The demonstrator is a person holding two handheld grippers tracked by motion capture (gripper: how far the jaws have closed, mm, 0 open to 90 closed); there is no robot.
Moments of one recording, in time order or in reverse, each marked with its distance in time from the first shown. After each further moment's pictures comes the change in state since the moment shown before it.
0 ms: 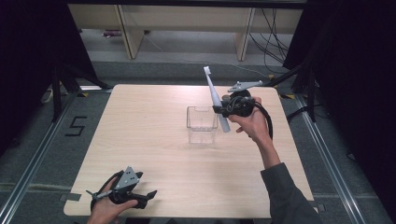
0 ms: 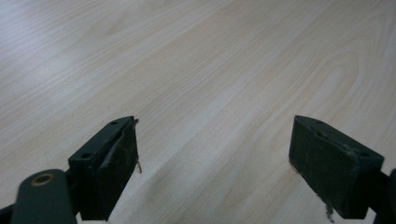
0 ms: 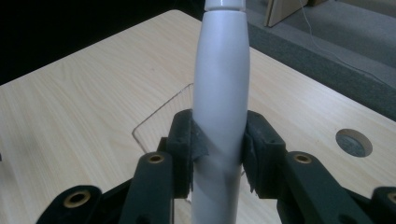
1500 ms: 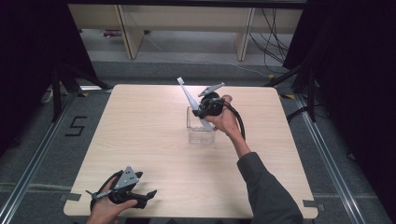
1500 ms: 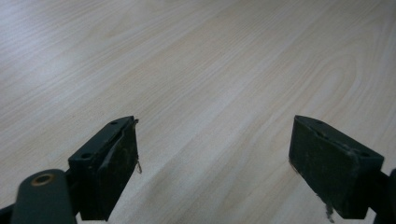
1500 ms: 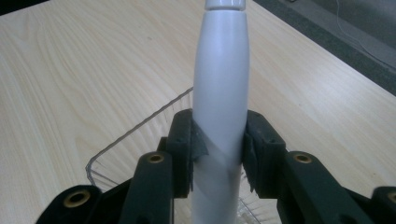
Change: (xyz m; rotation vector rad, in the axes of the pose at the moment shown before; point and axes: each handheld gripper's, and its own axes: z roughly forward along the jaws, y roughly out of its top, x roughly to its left) left arm -0.001 0.000 0.000 -0.031 -0.011 -0.029; right arm 0.008 0.003 0.105 0.136 0.023 -0.115
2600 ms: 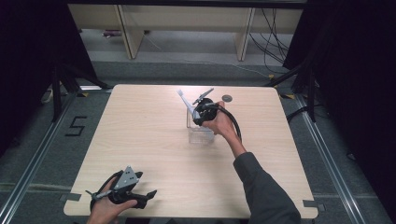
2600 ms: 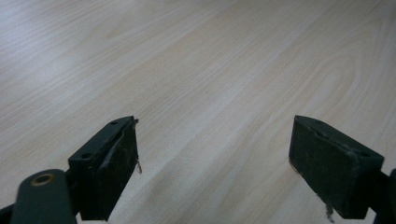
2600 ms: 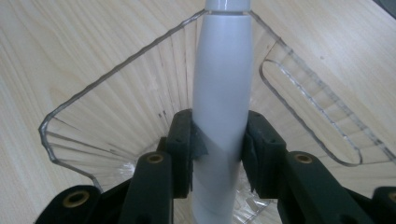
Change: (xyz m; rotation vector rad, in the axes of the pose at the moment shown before) left arm 0.000 0.001 -0.001 0.011 -0.004 0.005; right arm 0.006 -0.008 0.026 0.222 -0.022 -0.012
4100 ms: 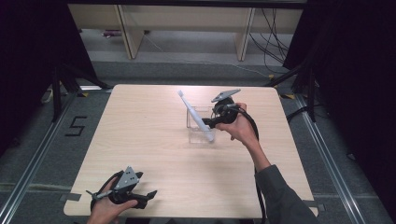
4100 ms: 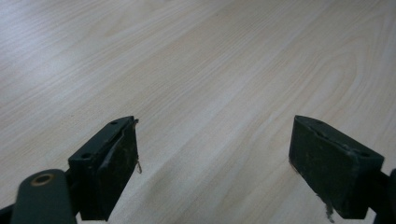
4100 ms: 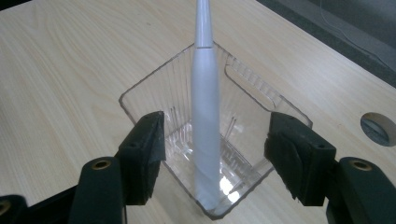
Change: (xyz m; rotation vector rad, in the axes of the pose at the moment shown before) left arm 0.001 -0.001 0.001 0.012 0.006 0.016; right arm 0.002 -0.034 -0.076 -0.206 -0.021 0.057
